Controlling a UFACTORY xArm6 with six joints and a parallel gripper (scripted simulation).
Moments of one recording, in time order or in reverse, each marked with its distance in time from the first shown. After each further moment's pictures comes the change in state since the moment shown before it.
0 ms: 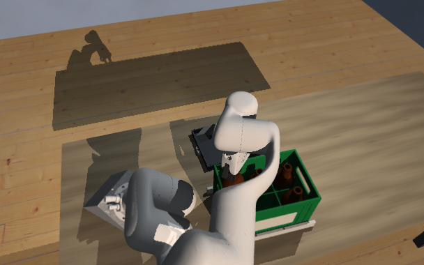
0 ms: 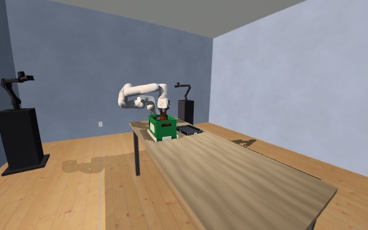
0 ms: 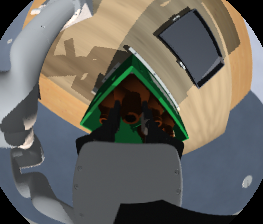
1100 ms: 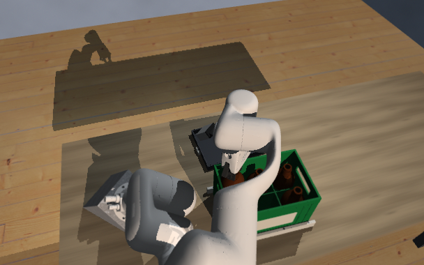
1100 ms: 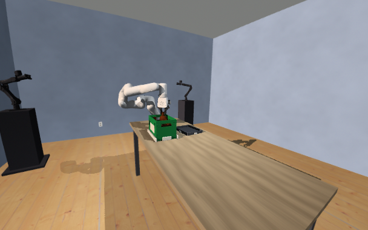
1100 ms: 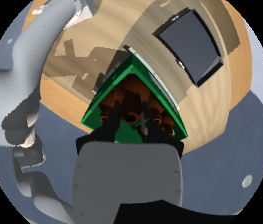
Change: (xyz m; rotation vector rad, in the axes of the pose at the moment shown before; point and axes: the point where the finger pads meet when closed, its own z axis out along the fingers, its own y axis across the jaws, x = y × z) arm 0.000 0.000 -0.006 0.000 0.000 0.000
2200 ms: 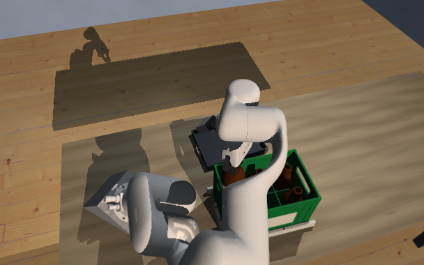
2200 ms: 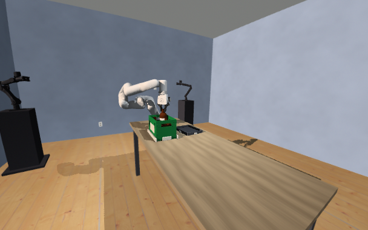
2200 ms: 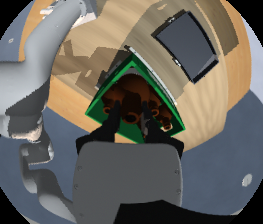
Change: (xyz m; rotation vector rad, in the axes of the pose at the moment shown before) arm 0.000 0.000 -0.031 0.000 0.000 0.000
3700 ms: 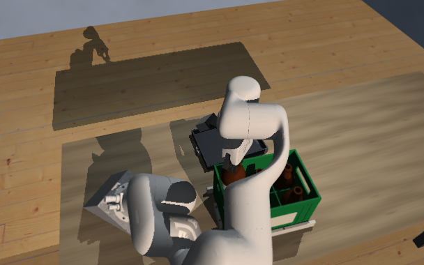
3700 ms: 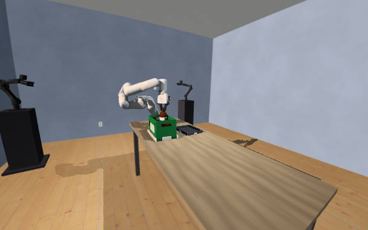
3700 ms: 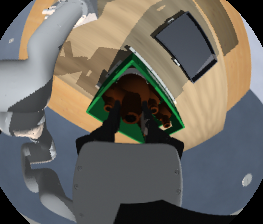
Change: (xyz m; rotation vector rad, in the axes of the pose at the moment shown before) arm 0.000 0.000 -0.009 0.000 0.000 0.000
